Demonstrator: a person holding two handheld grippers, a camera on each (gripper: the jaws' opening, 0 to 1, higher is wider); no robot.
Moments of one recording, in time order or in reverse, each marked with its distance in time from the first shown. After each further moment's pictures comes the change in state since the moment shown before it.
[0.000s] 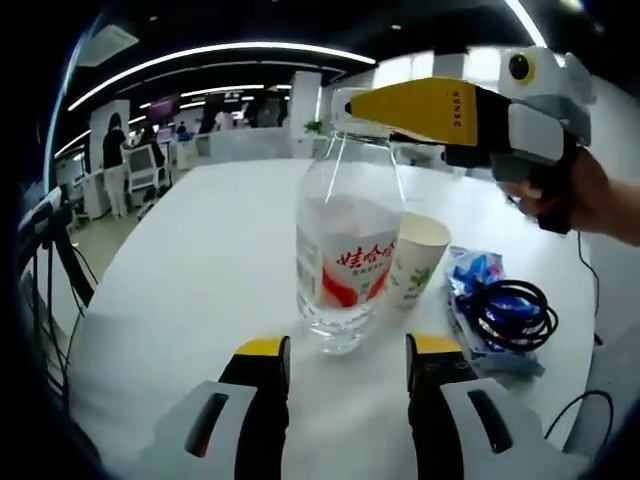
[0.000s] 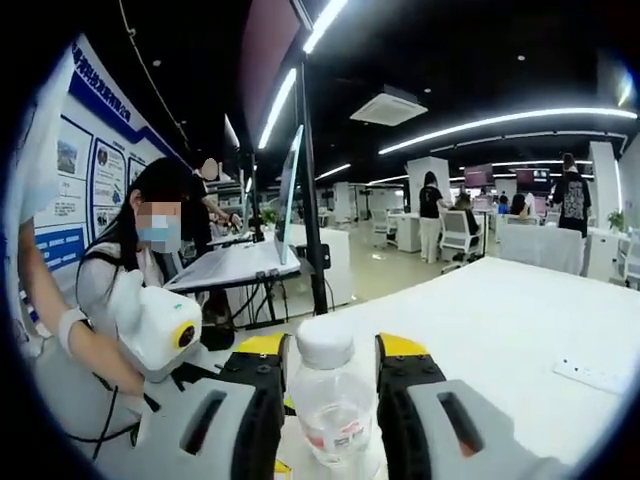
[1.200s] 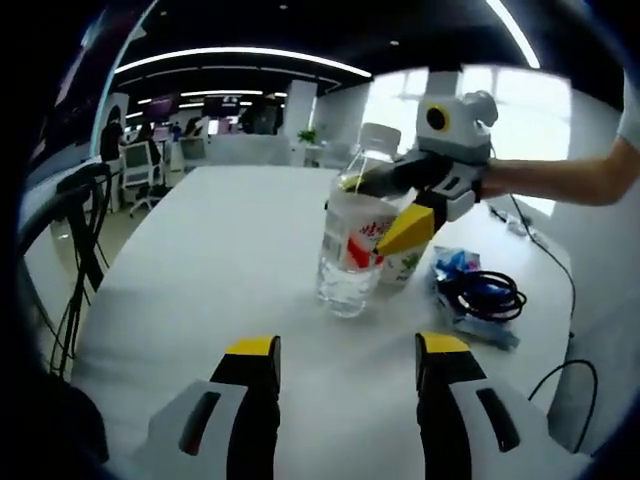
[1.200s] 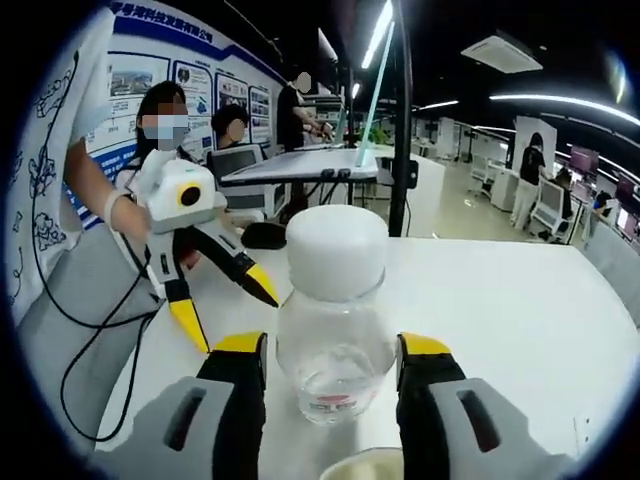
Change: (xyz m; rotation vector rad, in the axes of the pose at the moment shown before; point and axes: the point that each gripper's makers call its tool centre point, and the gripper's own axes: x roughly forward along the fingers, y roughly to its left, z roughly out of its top) left arm -0.044 0.017 -0.022 -0.062 -0.053 -0.053; right arm 0.032 0.009 -0.073 -0.206 0.350 0.377
